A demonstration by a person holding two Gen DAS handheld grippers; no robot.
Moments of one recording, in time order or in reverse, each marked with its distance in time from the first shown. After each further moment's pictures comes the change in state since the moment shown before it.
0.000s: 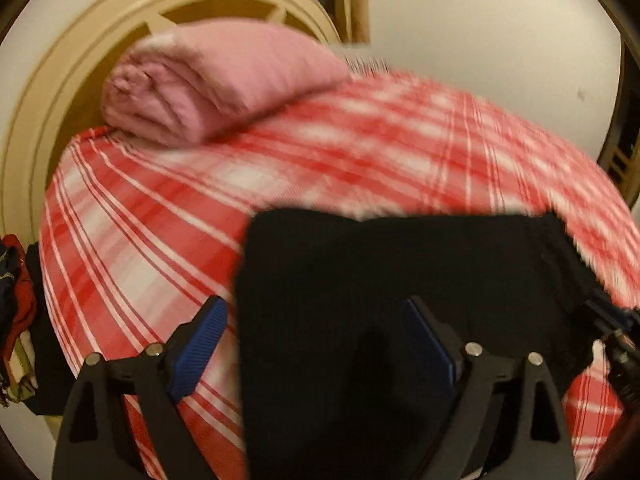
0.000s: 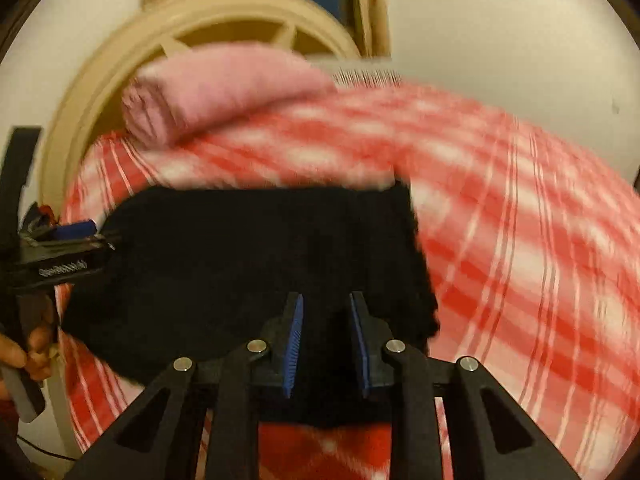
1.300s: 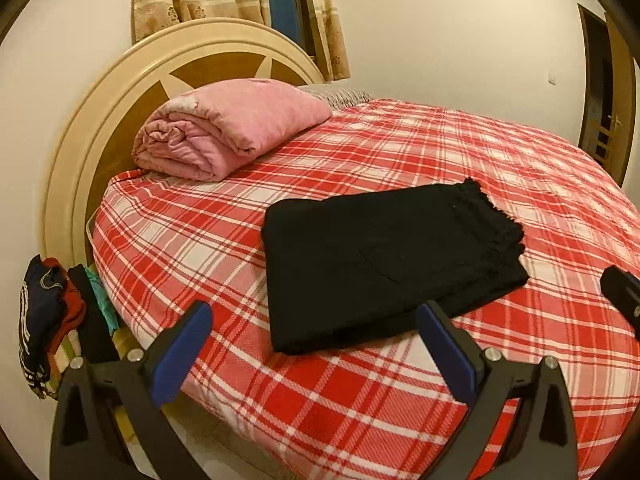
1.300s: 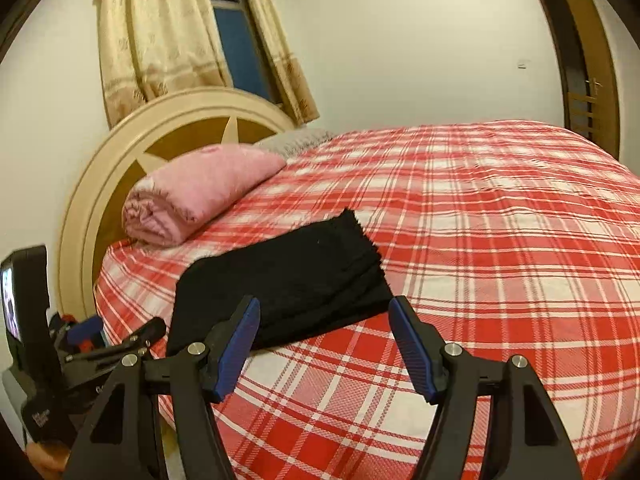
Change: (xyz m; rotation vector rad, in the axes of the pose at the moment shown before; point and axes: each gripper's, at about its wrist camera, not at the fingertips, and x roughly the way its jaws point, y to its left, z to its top) left arm -0.147 -0.017 -0.072 0.101 -0.178 0.044; right arm -0.196 0.042 -0.072 0.337 -0.301 -0.083
